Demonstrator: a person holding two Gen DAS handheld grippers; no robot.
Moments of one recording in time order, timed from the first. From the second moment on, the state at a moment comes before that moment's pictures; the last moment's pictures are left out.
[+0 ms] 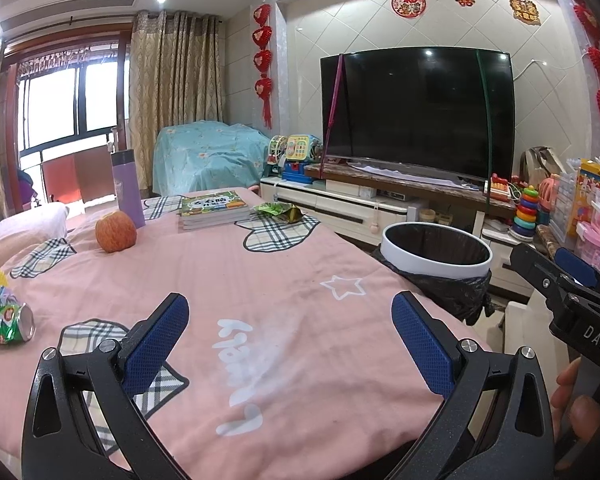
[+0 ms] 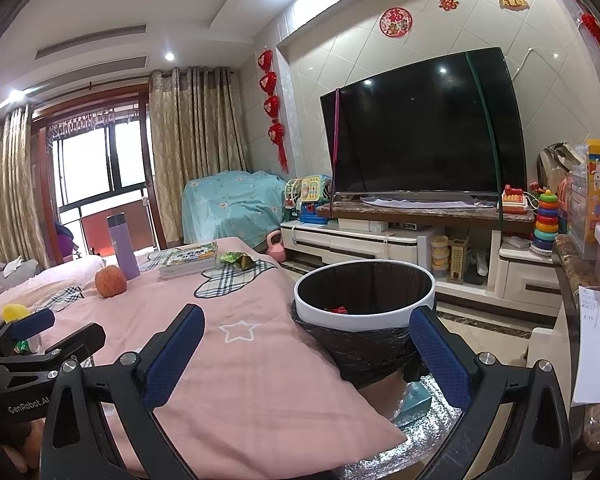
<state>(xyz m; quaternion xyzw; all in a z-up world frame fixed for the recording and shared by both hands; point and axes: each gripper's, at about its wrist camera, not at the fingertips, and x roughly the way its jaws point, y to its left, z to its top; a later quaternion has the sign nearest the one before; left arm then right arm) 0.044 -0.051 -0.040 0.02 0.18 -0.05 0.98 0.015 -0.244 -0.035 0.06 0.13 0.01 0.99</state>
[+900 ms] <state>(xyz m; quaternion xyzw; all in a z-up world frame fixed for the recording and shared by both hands) 0.048 -0.051 -0.041 0.02 0.18 -0.05 0.98 0.013 -0.242 -0.030 0.07 0.13 0.02 0.99</state>
